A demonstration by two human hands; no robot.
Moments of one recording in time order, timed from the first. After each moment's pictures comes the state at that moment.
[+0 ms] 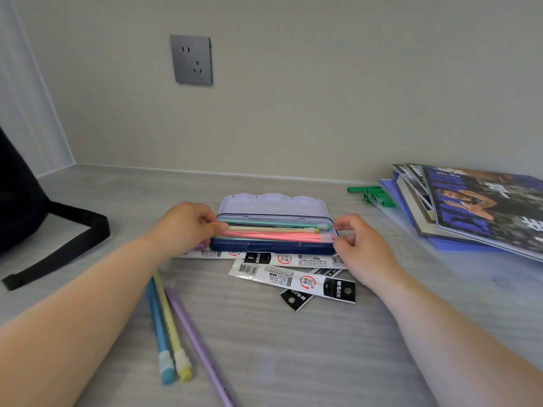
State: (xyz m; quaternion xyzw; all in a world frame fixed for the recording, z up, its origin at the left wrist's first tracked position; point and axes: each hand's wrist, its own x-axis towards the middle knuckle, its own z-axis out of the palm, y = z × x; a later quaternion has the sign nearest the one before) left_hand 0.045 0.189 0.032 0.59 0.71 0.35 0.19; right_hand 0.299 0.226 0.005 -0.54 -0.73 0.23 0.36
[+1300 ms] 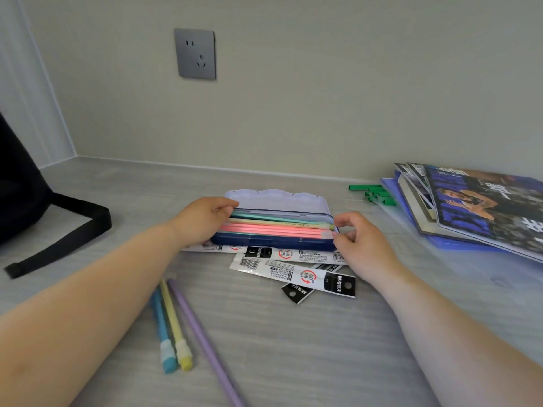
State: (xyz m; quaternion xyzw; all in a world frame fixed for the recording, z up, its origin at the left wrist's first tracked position) left_hand 0.055 0.206 0.027 0.62 0.68 0.34 0.17; right_hand 0.298 0.228 0.003 -0.54 -0.73 0.22 0.36
